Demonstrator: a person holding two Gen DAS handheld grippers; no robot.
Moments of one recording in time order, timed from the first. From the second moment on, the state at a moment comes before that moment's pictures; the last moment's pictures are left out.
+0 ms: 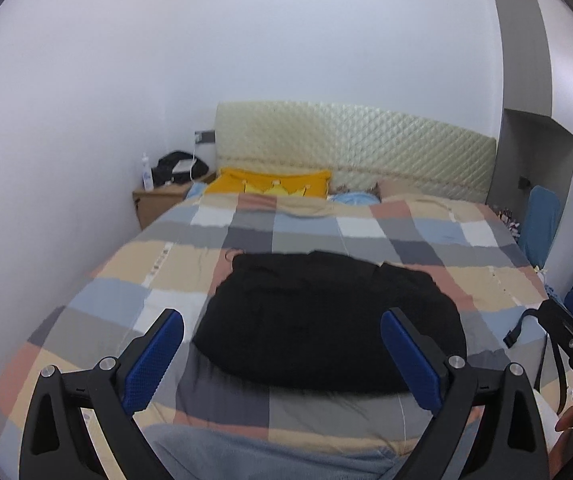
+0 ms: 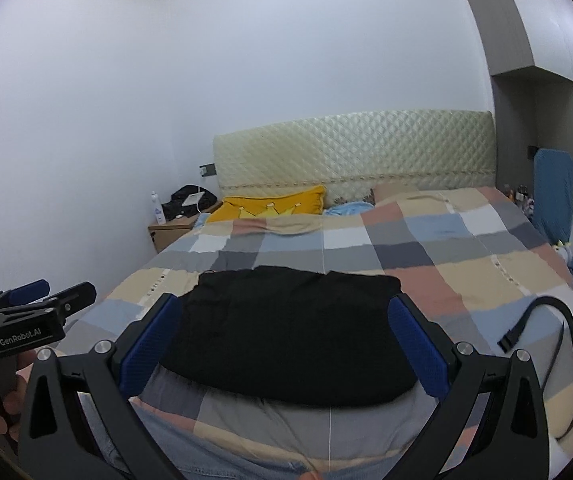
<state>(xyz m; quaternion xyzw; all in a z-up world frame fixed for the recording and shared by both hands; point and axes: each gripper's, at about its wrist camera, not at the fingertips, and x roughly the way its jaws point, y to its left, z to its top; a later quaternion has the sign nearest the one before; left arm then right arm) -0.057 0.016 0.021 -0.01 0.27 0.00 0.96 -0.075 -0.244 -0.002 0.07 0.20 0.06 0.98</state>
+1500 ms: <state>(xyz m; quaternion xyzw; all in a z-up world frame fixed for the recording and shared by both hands) -0.037 0.036 -0.024 -0.03 0.37 0.02 0.93 -0.052 -0.237 -0.050 0.06 0.29 0.04 0.95</state>
